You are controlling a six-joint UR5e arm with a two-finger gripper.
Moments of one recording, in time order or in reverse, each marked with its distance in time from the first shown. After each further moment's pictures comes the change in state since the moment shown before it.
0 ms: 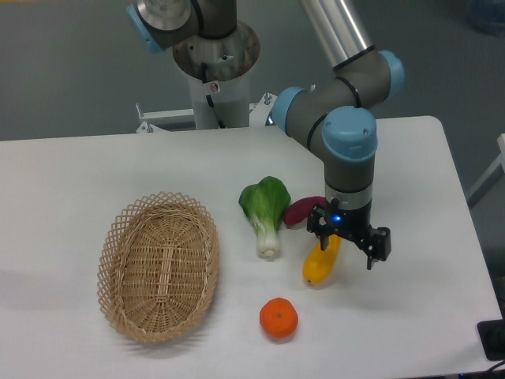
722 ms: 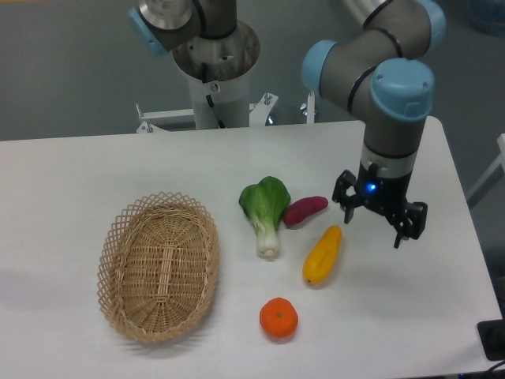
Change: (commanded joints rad) arm 0.120 0.083 0.062 -0.287 -0.071 0.280
